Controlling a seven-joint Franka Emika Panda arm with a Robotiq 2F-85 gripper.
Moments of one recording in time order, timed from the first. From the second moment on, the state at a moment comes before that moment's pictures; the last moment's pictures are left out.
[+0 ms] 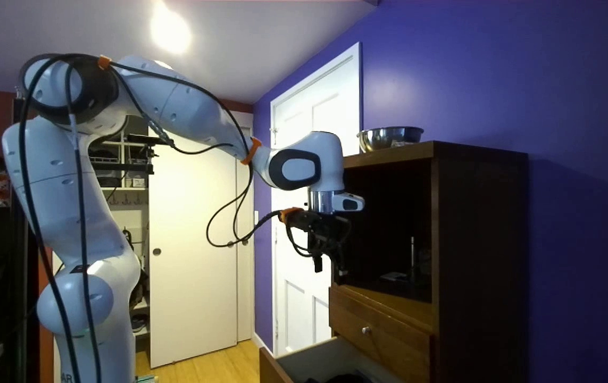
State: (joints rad) arm -0.10 -0.33 -0.05 -2.38 0.08 2.15 -0.24
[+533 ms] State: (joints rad) arm -0.10 -0.49 -0.07 -2.39 0.06 2.08 -0.23
